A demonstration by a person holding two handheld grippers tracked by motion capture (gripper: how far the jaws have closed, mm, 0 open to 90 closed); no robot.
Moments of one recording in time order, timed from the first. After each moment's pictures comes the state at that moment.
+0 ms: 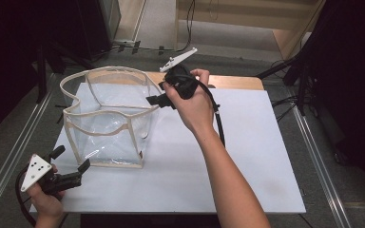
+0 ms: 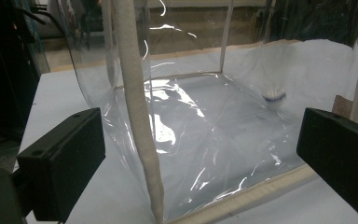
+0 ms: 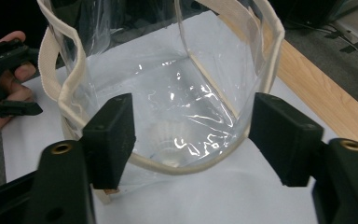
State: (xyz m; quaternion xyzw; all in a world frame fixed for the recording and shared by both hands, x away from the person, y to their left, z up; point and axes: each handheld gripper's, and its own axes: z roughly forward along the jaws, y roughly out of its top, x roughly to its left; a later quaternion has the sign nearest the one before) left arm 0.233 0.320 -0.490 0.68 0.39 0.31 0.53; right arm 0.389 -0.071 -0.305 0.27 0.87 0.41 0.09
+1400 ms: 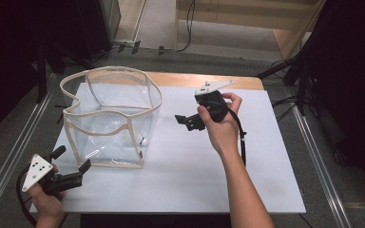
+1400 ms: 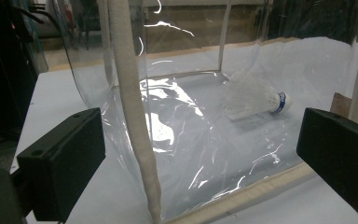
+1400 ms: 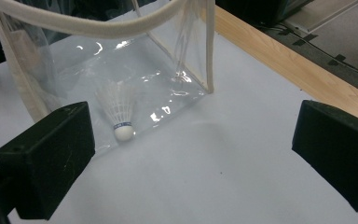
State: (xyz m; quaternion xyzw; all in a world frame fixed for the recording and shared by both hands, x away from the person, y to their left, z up) left arm 0.233 0.318 -0.490 0.69 0.39 0.31 0.53; right arm 0.349 -0.143 -0.359 0.34 0.83 0.43 0.14
